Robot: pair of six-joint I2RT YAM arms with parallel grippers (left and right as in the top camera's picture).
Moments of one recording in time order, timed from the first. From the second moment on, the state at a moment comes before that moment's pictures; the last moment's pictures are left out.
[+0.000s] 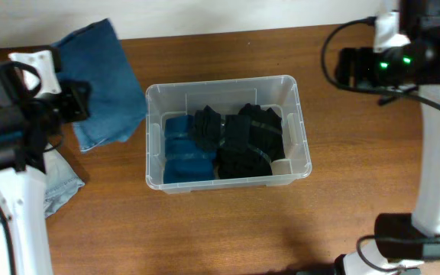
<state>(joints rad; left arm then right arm) 0.23 1.42 1.48 -0.76 0.39 -0.05 -0.05 1.75 2.30 -1.62 -0.04 0.05</state>
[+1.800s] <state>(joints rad) -0.66 1.74 1.51 -0.70 -0.16 -0.18 -0.29 1.68 2.30 -1.67 -0.03 0.15</state>
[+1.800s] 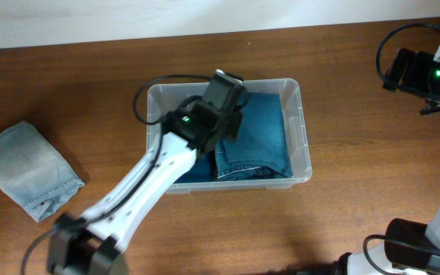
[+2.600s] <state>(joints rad) -0.40 1.57 1.69 -1.12 -0.31 -0.18 -0.29 1.68 2.30 -1.67 -0.03 0.15</state>
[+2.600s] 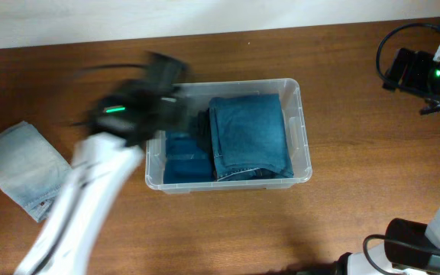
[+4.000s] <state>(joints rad) 0.97 1.95 1.11 -0.39 0.73 0.06 -0.29 1.69 2.30 -1.67 -0.03 0.15</state>
